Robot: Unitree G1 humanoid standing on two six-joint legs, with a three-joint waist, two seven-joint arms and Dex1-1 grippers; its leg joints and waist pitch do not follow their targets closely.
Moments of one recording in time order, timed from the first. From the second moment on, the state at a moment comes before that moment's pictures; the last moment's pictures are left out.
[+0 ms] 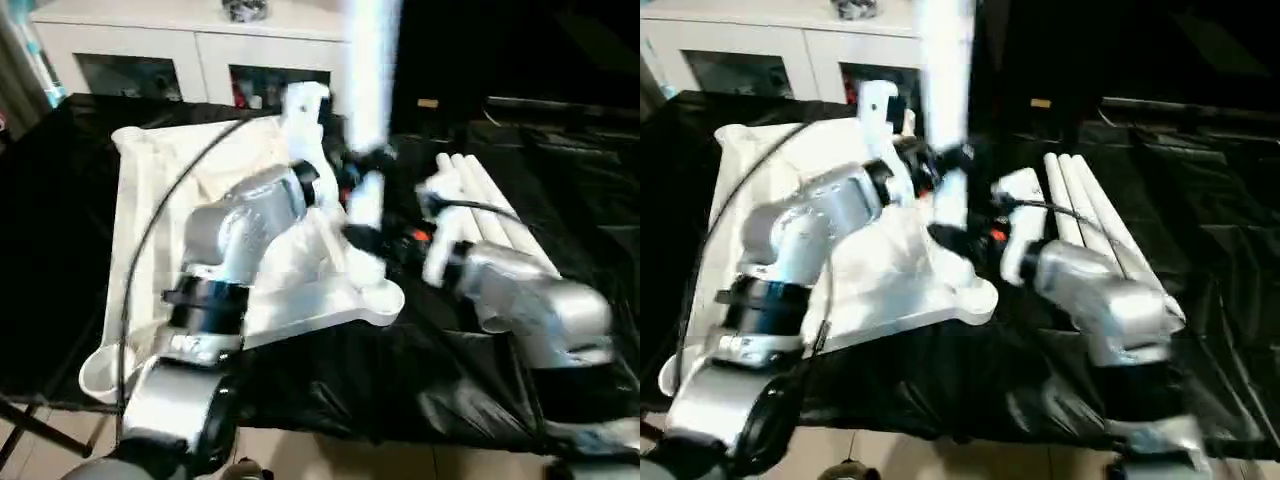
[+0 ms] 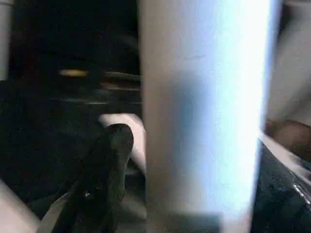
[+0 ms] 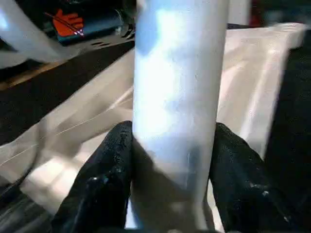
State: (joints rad) left arm -0.85 -0.02 0.07 0.29 -0.43 0.67 -0.25; right arm -0.49 -0.24 0.05 -0.01 0.46 0.73 0.56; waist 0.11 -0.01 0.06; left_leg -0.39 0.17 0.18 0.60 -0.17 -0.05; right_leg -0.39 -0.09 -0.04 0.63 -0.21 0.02
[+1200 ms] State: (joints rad) left arm -0.83 0.00 0.08 0.31 -0.54 0.69 -0.48; right arm -0.53 -0.39 0.05 -0.01 0.56 0.82 0.81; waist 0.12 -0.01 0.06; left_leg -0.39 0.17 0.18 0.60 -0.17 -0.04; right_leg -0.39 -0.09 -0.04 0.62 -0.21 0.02
